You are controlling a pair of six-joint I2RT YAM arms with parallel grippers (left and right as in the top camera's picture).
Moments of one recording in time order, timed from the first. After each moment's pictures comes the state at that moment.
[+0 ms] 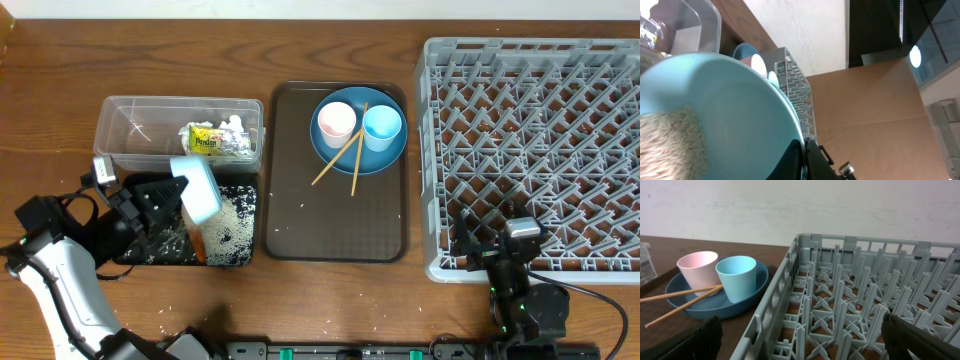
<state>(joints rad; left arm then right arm) 0.75 1.29 0.87 -1.13 1.47 0.21 0.06 0.01 0.01 -0.06 -0.10 0.00</state>
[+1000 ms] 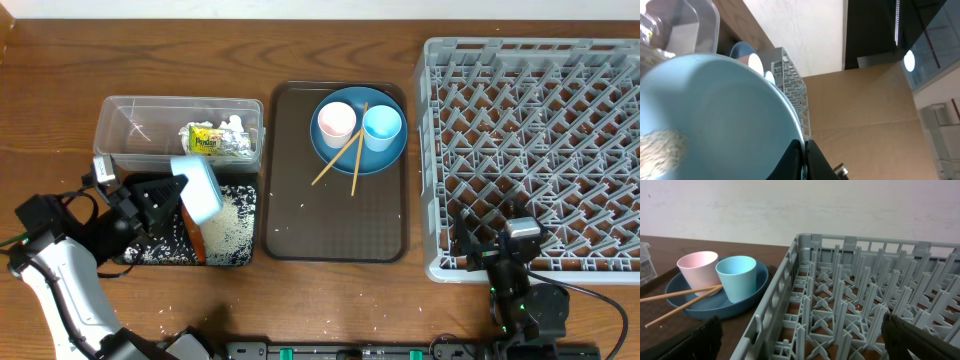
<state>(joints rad) 0.74 1.29 0.86 -1.07 1.48 0.14 0.06 0.01 0.01 -0.06 -0.10 0.00</state>
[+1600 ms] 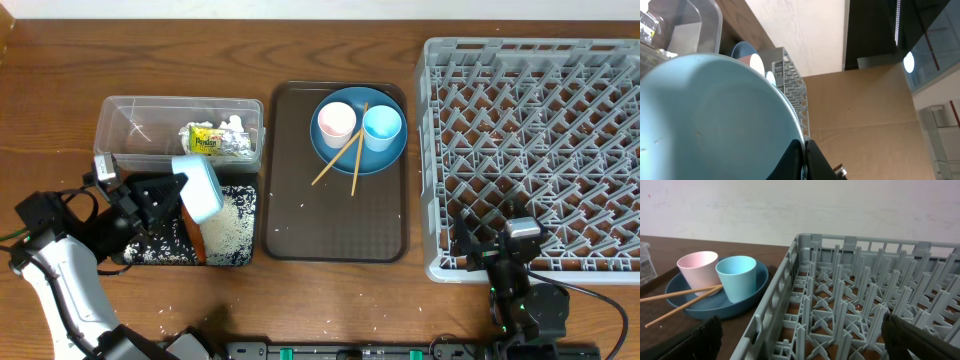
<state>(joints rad) 0.74 1.31 0.86 -1.02 1.48 0.09 0.06 0.01 0.01 -0.06 -0.10 0.00</state>
